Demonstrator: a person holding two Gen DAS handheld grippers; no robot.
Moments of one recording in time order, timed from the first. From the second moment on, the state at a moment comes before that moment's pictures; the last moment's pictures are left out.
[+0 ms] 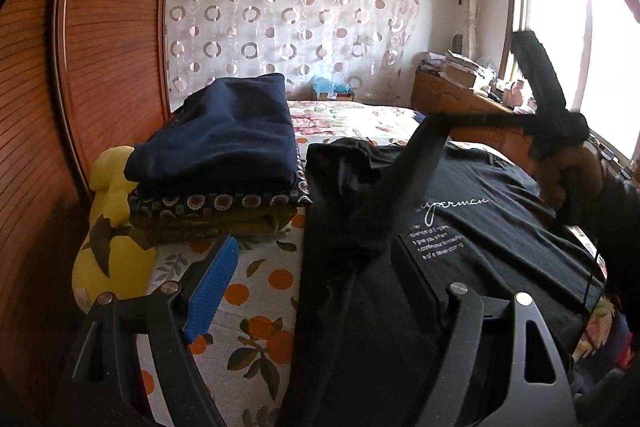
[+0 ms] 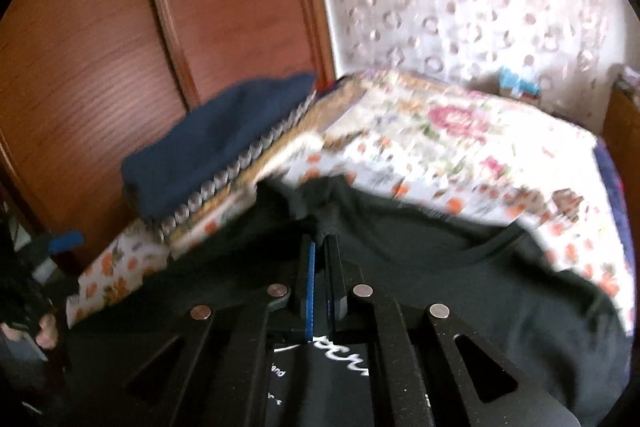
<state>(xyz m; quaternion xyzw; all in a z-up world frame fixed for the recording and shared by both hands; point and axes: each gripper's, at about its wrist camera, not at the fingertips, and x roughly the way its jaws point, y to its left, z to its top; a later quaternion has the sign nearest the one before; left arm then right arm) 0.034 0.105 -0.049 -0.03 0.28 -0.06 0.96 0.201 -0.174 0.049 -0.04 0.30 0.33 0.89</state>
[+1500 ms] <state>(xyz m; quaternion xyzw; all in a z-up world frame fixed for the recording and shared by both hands) 0.239 0.023 -0.068 0.05 0.40 -0.08 0.91 0.106 -0.267 -0.044 -0.08 0.39 0.19 0.90</state>
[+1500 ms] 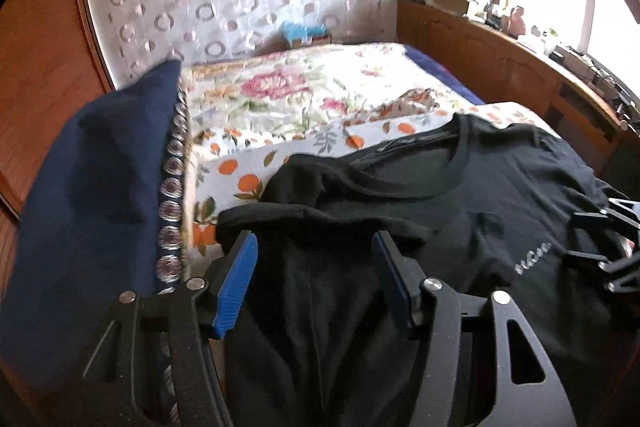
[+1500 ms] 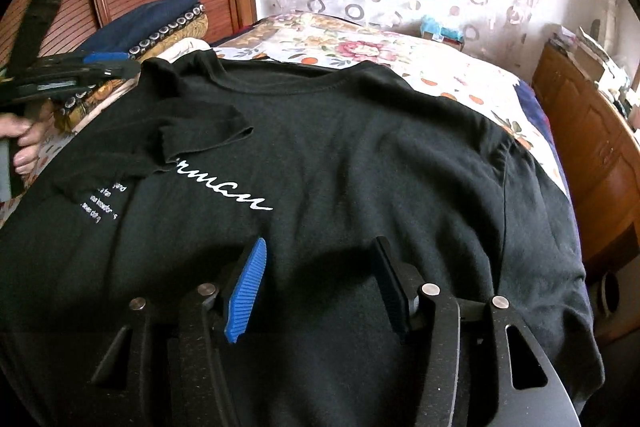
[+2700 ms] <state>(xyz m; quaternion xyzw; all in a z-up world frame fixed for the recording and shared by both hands) 0.258 0.087 -0.005 0.08 0.34 0.03 0.94 0.126 -0.271 -0.043 -0.08 0.39 0.18 0.90</state>
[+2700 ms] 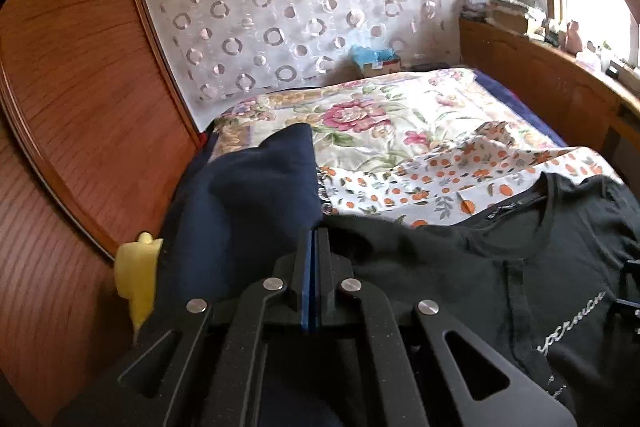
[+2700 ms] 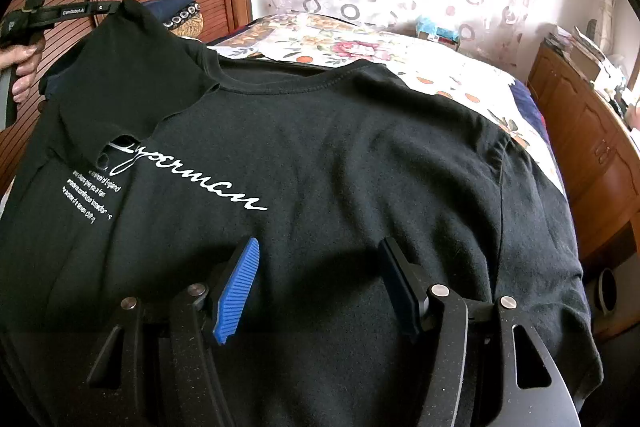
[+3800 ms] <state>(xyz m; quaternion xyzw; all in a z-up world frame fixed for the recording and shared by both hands) 0.130 -0.018 -0.085 0.07 0.39 -0.17 0.90 0.127 -0.273 -0.045 -0.08 0.39 0.18 0.90</state>
